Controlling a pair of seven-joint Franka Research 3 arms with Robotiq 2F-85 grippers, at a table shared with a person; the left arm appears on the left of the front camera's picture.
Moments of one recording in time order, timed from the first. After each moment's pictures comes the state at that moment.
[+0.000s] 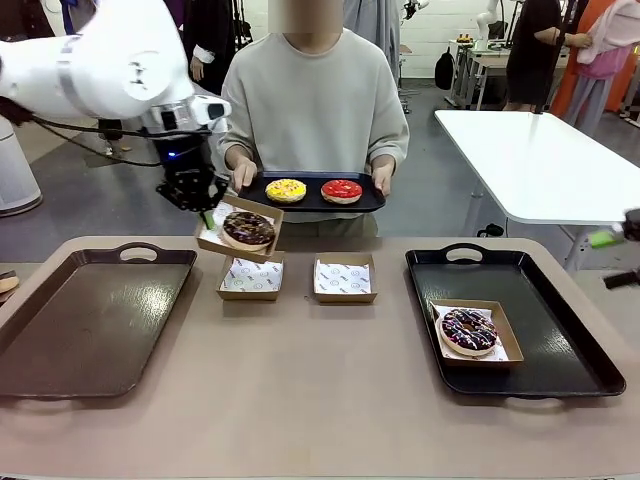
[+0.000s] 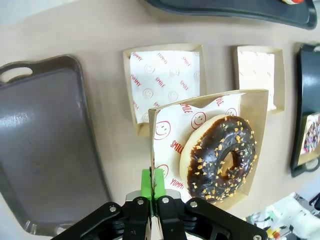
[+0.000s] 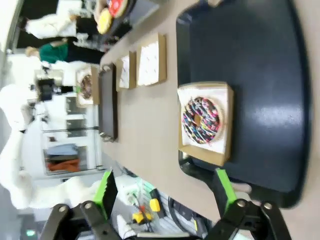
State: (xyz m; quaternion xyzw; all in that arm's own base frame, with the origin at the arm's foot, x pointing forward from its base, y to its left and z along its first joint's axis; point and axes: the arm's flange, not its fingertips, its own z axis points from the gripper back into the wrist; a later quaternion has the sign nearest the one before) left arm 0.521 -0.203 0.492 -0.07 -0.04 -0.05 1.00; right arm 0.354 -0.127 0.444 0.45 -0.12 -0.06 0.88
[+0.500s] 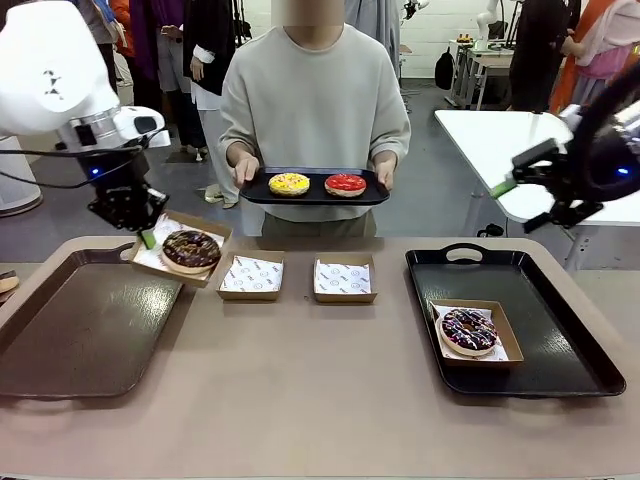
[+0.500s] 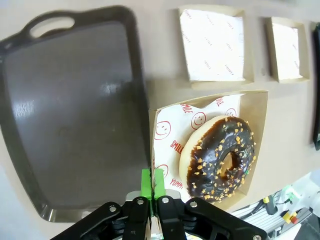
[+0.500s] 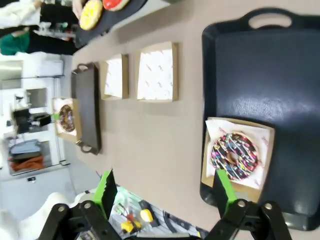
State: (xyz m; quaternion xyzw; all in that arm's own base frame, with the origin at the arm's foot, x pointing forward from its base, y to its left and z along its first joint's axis) left arm 0.464 -0.114 0.476 -0.06 -0.04 -0.05 1.00; right arm 0.445 0.013 0.502 0.34 -0.09 -0.03 0.93
